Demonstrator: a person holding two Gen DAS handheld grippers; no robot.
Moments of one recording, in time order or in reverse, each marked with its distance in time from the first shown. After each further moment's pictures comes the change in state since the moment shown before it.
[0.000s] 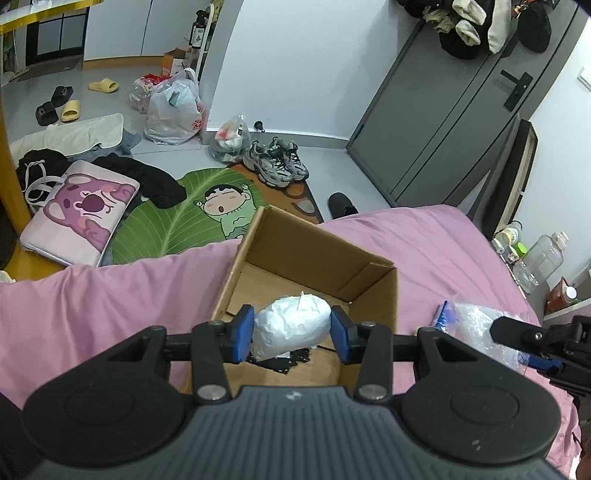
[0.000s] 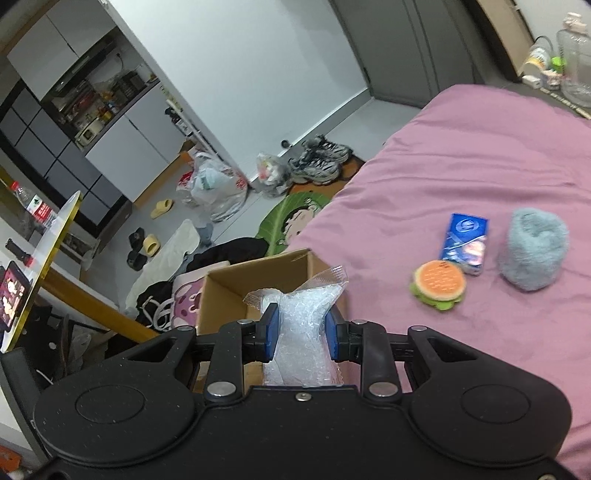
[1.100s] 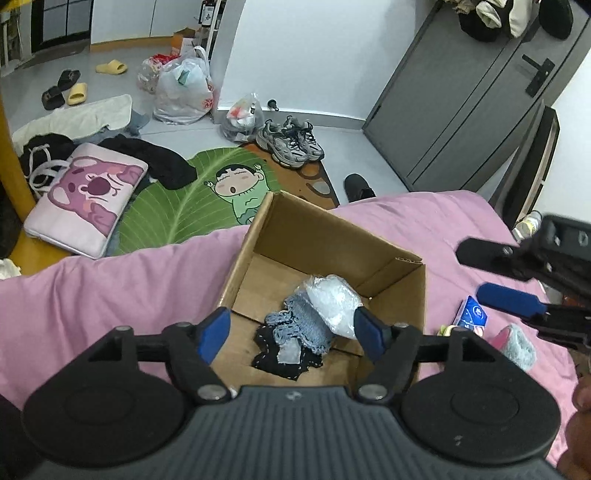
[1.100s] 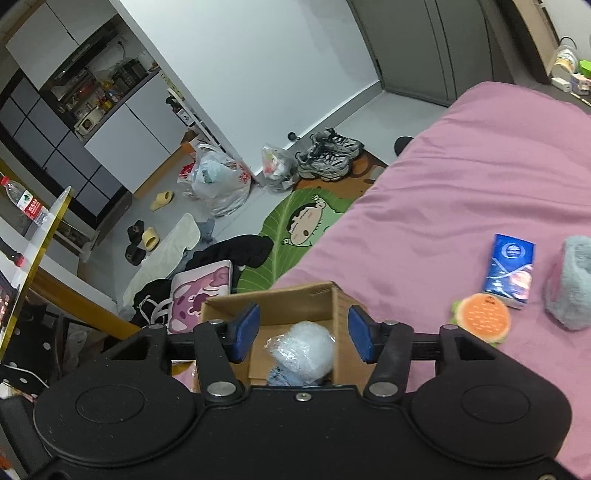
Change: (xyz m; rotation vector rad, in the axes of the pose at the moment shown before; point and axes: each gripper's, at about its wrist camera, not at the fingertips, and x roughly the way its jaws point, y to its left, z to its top) left arm 0.028 -0.004 0.007 -0.009 0.067 0.057; right arm 0.045 0.015 0.029 -0.019 0.023 -0.010
